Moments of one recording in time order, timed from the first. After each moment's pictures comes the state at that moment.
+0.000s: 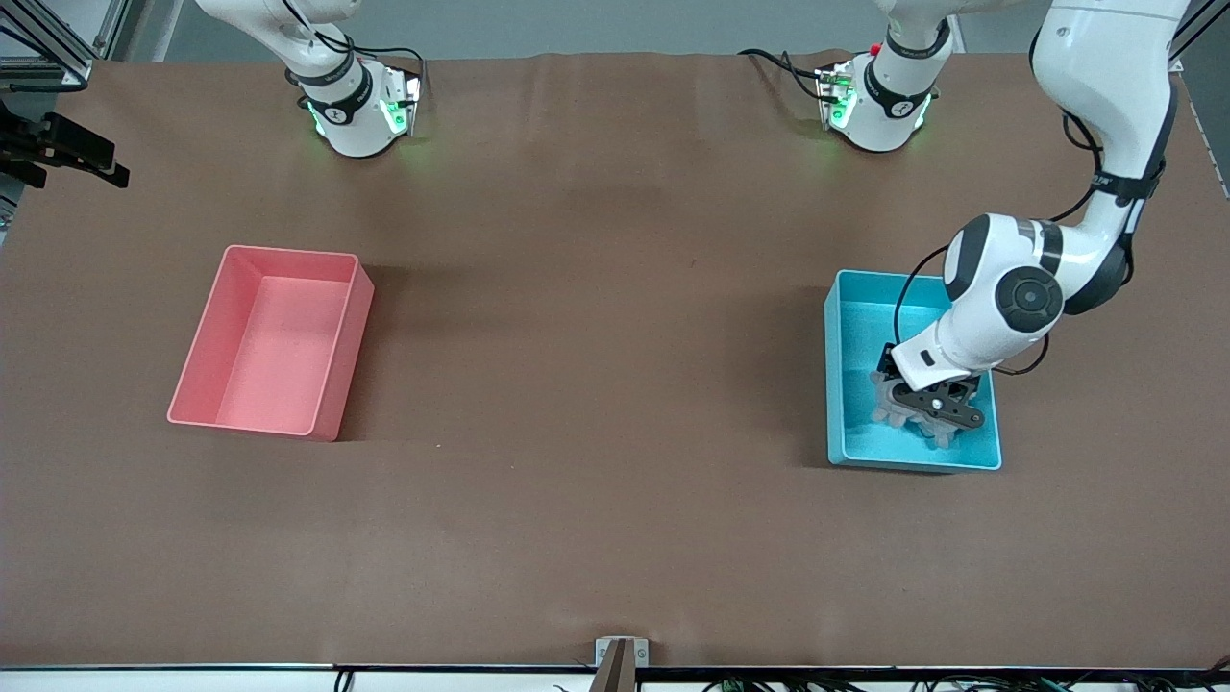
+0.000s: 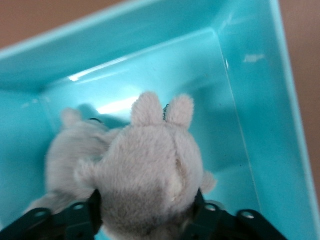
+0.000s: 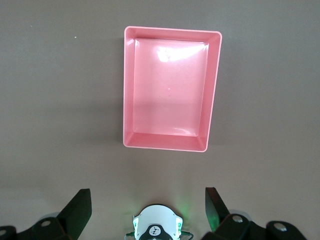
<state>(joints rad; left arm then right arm) 0.09 0.33 -0.23 -2.05 0.19 2.37 0.11 -0.01 -0.13 -0.08 -1.61 0.02 1.33 -0.06</state>
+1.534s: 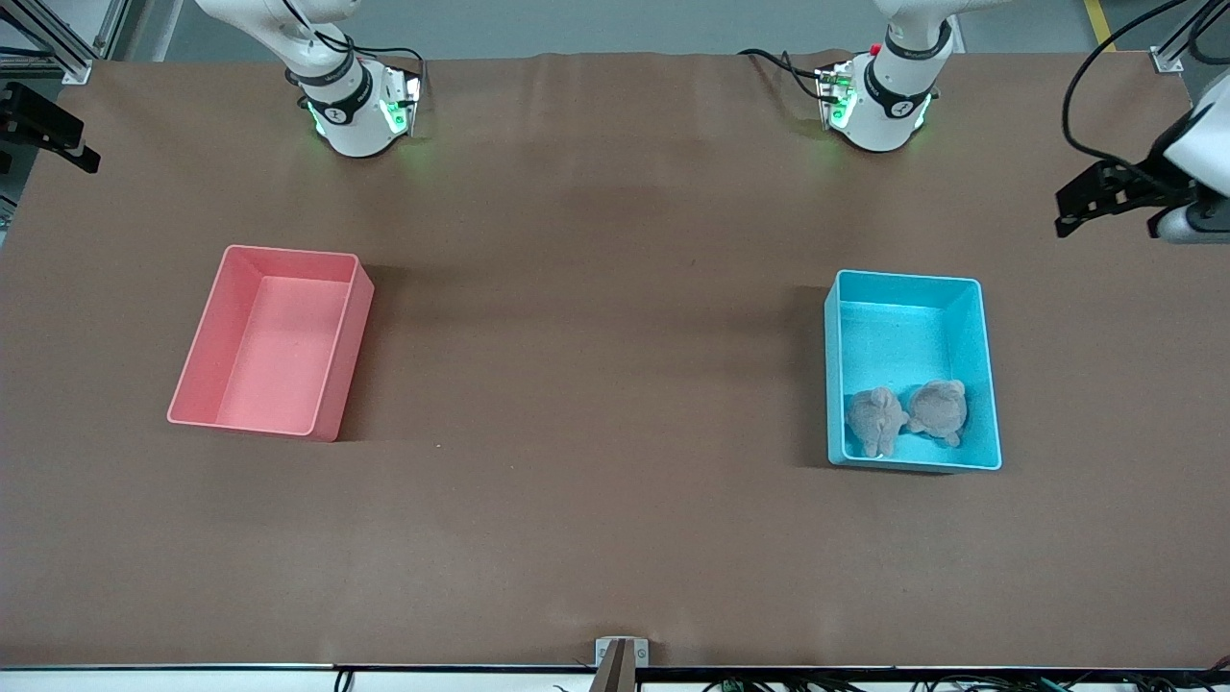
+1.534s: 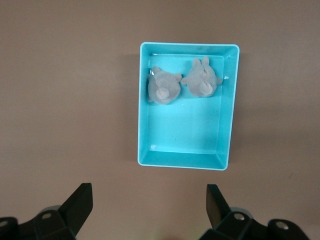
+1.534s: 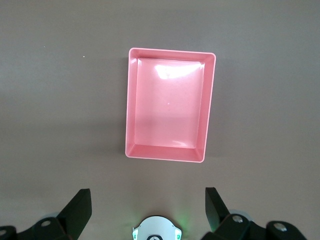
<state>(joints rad) 0.18 -0.10 -0.21 -1.65 0.03 1.57 0.04 -0.01 -0.14 -0.08 -1.54 0.02 1.34 -0.07</state>
